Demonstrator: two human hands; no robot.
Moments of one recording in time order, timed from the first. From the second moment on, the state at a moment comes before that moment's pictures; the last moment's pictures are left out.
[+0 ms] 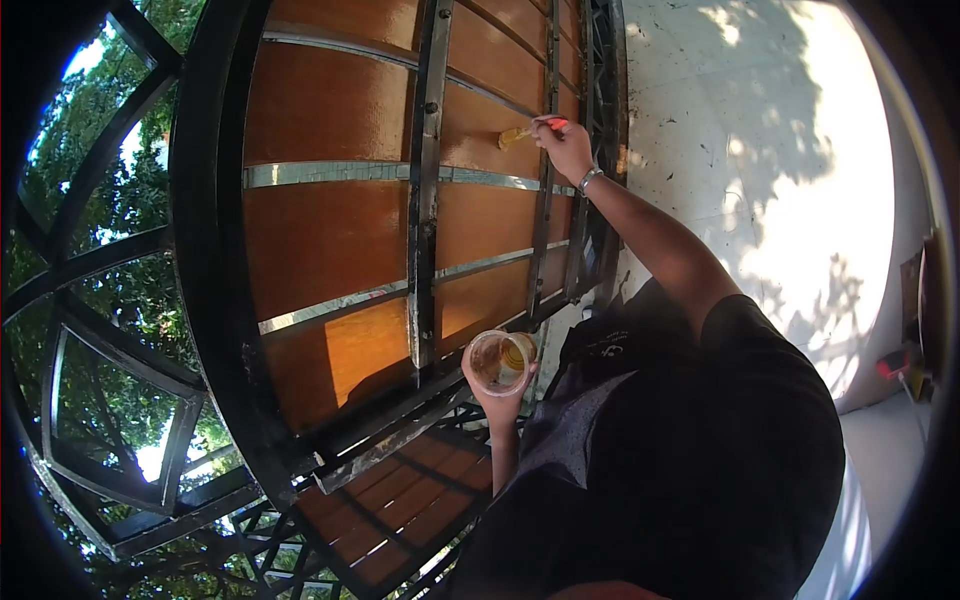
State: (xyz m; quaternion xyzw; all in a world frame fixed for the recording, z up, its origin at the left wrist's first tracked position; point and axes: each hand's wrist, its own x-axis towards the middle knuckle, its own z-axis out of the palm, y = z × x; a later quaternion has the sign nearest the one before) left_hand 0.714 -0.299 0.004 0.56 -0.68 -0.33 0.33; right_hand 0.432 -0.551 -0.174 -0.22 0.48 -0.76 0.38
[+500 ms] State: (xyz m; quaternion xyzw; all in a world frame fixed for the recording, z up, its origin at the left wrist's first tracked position) left_hand 0.699 -0.295 0.012 0.55 -0.68 -0.34 0.34; right_hand 0.446 -0.533 -0.177 -0.16 0.45 -0.78 0.41
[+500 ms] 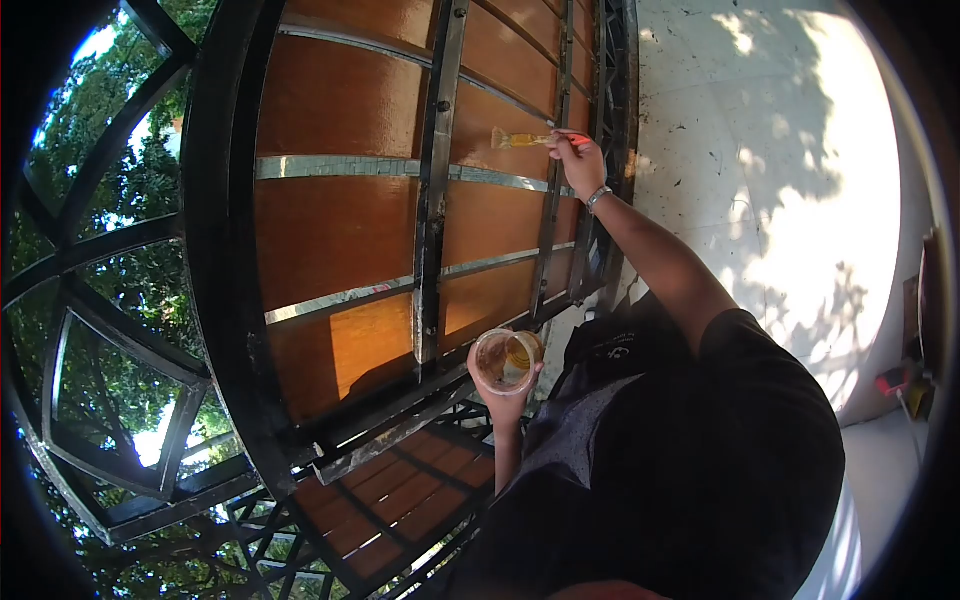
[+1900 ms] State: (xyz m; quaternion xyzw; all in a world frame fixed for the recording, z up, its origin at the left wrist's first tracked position) left_hand 0.697 -0.210 0.034 0.57 -0.66 -0.29 0.39; right_hand 0.406 -0.294 0.110 -0.76 0.25 -0.48 0.36
